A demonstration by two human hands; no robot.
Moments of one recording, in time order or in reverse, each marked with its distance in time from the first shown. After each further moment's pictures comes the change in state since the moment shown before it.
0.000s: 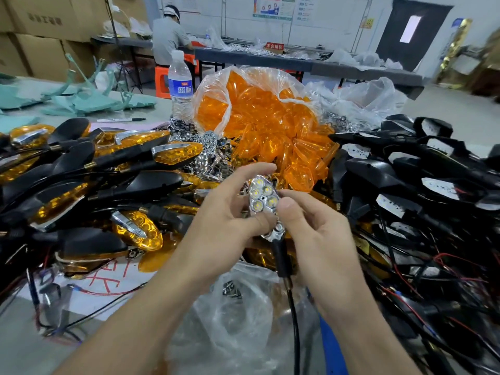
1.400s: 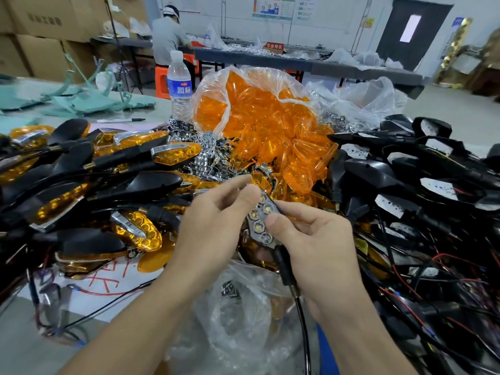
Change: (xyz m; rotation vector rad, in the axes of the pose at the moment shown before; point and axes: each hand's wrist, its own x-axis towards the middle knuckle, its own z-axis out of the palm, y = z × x) left_hand 0.000 -0.006 -0.002 0.214 0.274 -0.143; right_hand -0.004 -0.002 0.011 0.197 0.048 0.120
